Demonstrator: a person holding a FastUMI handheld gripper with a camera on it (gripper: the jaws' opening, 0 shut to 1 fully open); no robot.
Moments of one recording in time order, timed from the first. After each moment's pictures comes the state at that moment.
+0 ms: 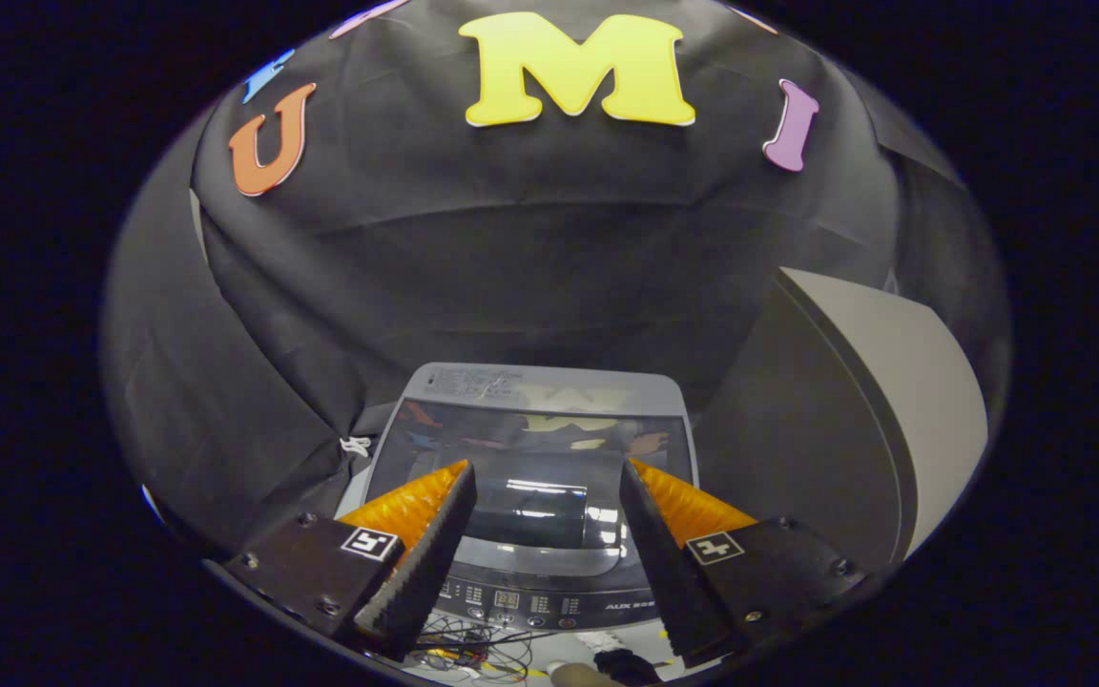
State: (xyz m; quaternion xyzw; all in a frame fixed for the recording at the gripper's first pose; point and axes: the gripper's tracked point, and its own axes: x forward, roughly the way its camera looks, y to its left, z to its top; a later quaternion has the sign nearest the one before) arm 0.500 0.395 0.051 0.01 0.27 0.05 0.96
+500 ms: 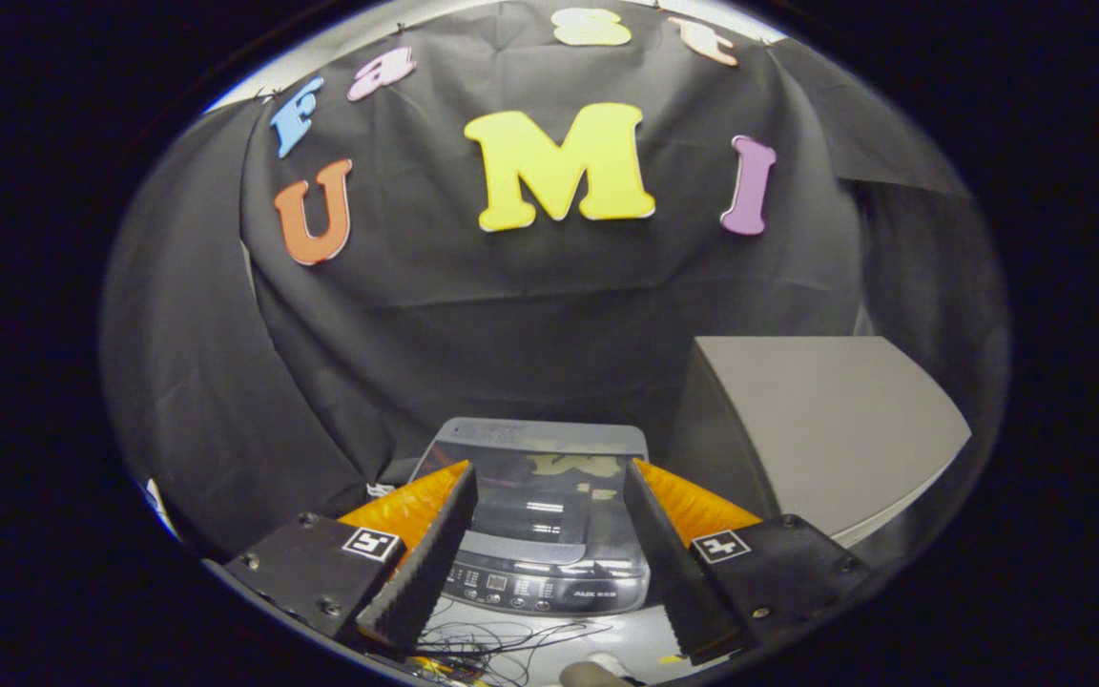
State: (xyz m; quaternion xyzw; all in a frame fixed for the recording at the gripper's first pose) arm 0.389 0.327 0.123 0.04 0.13 0.09 0.99
